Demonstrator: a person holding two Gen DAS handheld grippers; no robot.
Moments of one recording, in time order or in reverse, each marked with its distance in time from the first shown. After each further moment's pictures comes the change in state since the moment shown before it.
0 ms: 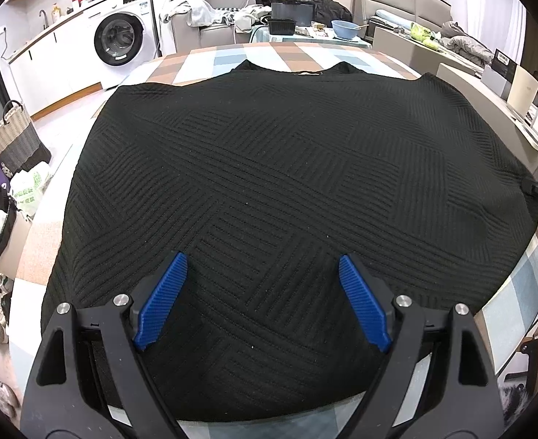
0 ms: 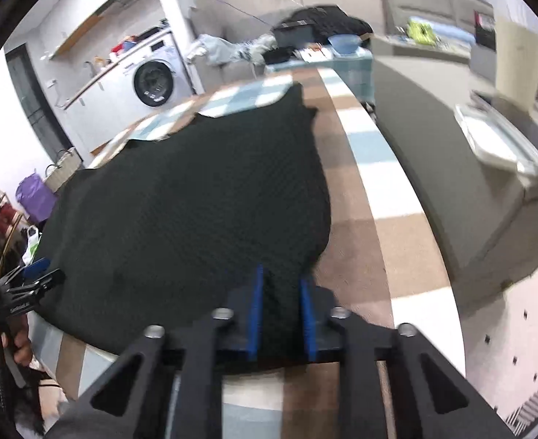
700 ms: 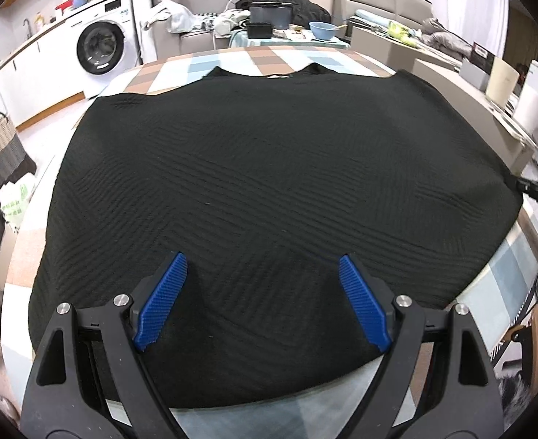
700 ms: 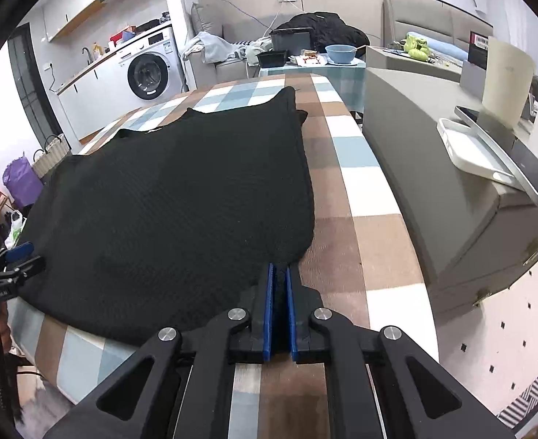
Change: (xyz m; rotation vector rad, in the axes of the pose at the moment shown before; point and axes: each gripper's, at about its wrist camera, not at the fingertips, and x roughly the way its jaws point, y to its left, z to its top) left arm -0.010 -0.025 -0.007 0.052 -0.017 -0.063; right arm -0.009 -0.002 -0.012 -0.041 0.016 -0.082
